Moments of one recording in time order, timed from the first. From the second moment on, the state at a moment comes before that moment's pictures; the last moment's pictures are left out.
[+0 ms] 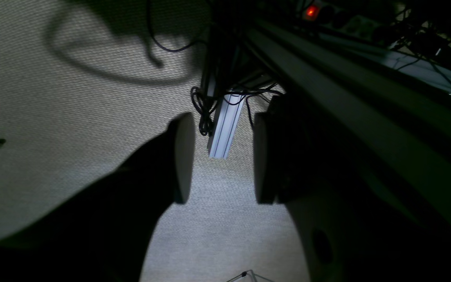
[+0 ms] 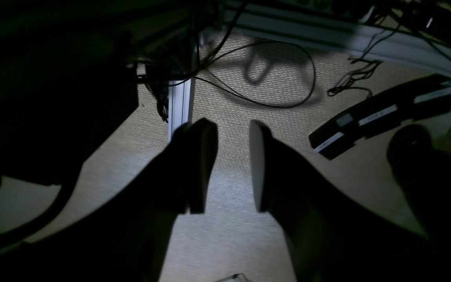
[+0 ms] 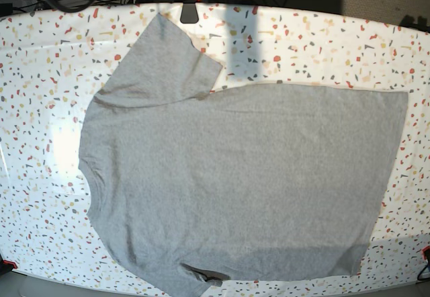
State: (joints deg) left arm 10.2 2.0 -15.6 13.5 0.0 -9.6 -3.3; right arm -8.9 2.2 -4.5 16.7 -9.0 7.1 -3.5
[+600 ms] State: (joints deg) left arm 24.2 2.0 -15.5 34.2 4.8 -13.7 -3.5; right arm -22.1 7.9 -4.5 33.1 -8.4 10.9 -3.0
